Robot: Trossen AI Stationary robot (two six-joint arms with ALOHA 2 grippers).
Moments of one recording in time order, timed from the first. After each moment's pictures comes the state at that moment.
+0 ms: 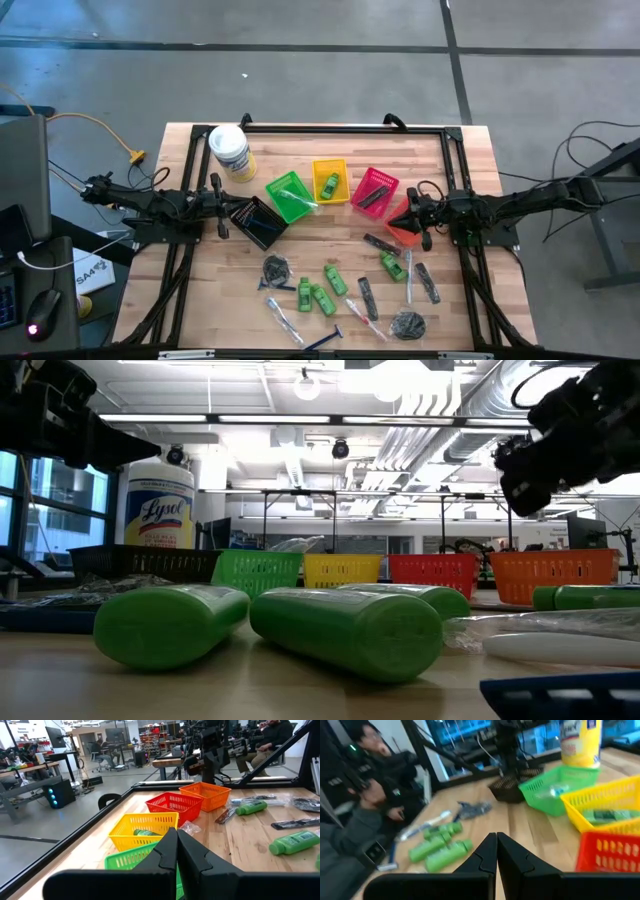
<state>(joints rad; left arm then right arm) -0.29 0.01 0.06 -0.06 -0.54 0.07 0.05 0.60 0.01 0.49 -0.10 0.29</state>
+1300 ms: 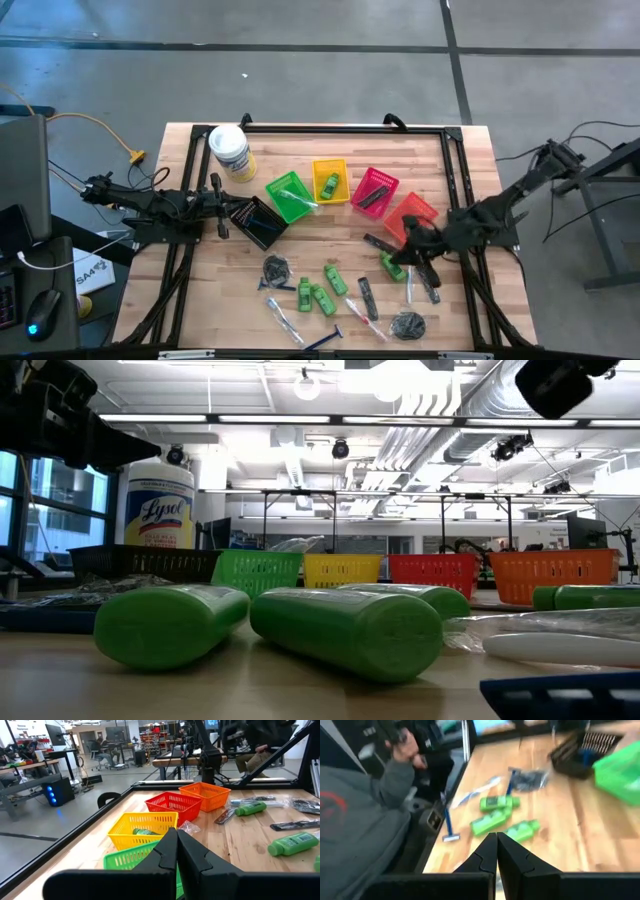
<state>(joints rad) -0.29 0.01 0.06 -0.06 -0.54 0.06 0.60 0.93 0.60 -0.09 0.24 0.43</state>
